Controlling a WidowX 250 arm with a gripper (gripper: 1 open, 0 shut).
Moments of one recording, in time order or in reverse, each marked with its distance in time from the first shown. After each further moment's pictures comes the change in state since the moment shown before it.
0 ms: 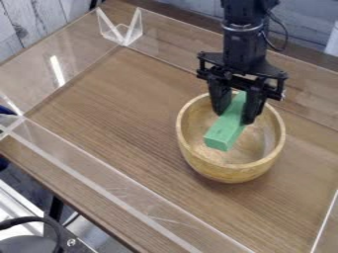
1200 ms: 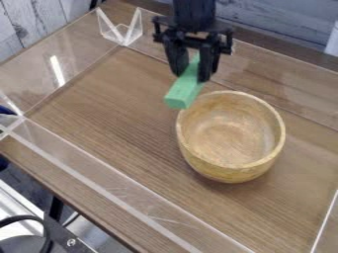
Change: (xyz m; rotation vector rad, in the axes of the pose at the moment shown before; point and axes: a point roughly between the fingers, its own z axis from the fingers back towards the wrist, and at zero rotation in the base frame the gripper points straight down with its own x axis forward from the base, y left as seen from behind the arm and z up) arm 0.016 0.070 0.025 0.012 -0.079 0.098
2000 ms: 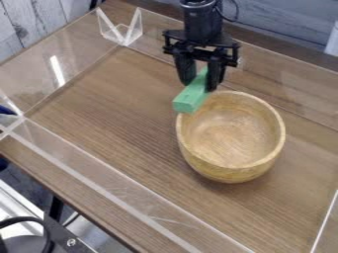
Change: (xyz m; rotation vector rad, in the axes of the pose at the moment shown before) arm 0.018 -0.012 -0.021 0.003 -0.020 -0.035
